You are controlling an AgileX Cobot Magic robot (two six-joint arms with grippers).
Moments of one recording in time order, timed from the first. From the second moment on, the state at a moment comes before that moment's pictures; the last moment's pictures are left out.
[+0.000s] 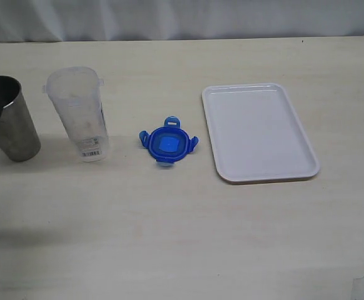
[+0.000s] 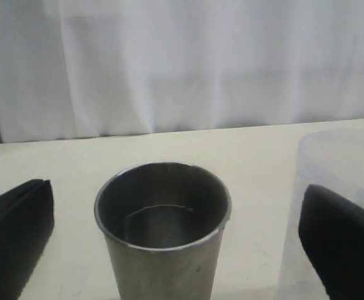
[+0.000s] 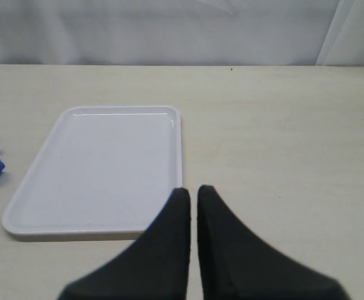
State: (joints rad) left arm -0.01 1.25 -0.06 0.09 -0.97 -0.01; right arm 0.05 0.00 0.00 -0.12 0.35 0.09
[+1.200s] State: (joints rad) left arm -0.01 1.80 -0.21 0.09 -1.20 0.02; right arm 0.05 0.00 0.00 -0.12 0.35 0.09
